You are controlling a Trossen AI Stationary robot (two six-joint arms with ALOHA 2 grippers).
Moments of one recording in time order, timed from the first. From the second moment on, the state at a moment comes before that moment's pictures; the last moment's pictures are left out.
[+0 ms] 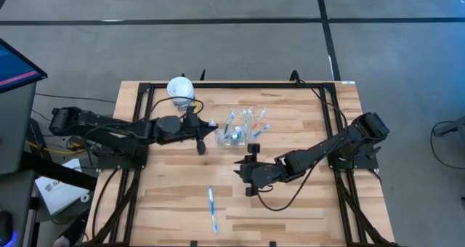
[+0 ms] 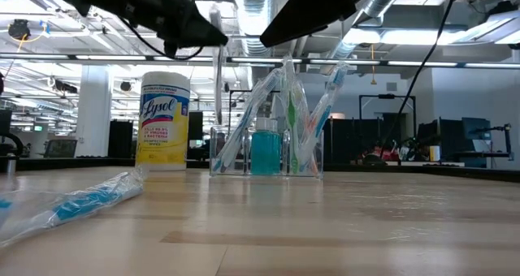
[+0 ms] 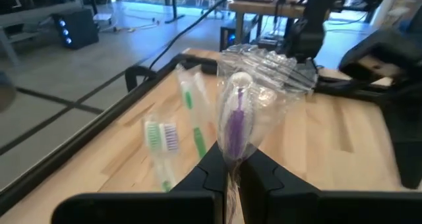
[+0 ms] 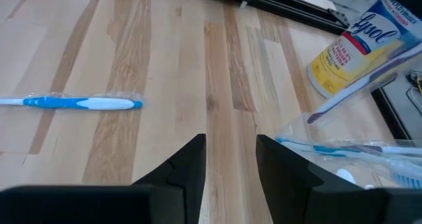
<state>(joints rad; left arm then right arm) -0.01 1.14 0.59 0.31 -0.37 -0.11 0.41 1.71 1.17 -0.17 0.56 0.02</state>
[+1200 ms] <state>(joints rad) 0.07 1.37 0.59 0.38 -0.37 -0.17 0.40 1.71 1.17 -0.17 0.55 0.02</state>
